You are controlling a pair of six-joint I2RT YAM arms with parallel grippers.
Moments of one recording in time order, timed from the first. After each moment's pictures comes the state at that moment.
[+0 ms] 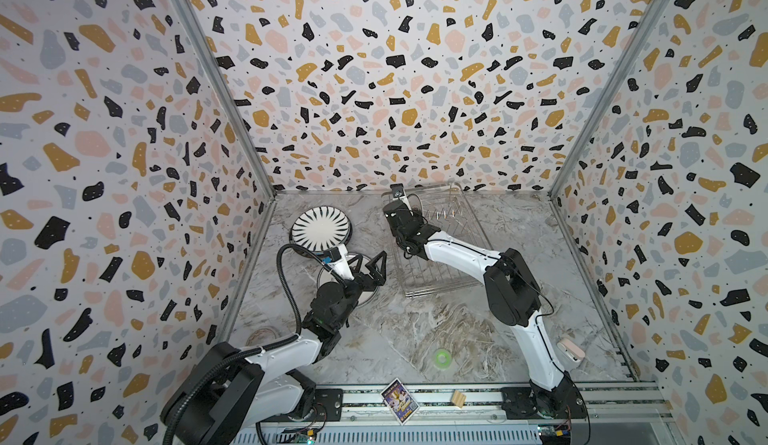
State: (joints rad) left arm -0.55 1.17 0.25 0.96 -0.11 -0.64; right arm 0.81 2.24 1.87 -0.18 0.70 0.13
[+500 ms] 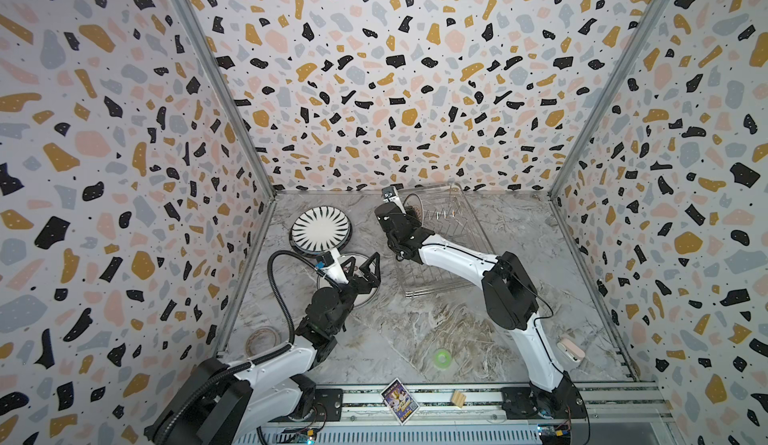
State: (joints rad) left arm -0.55 1.07 0.21 0.91 -0.18 -0.64; right arm 0.86 2.24 1.89 -0.14 0.82 0.00
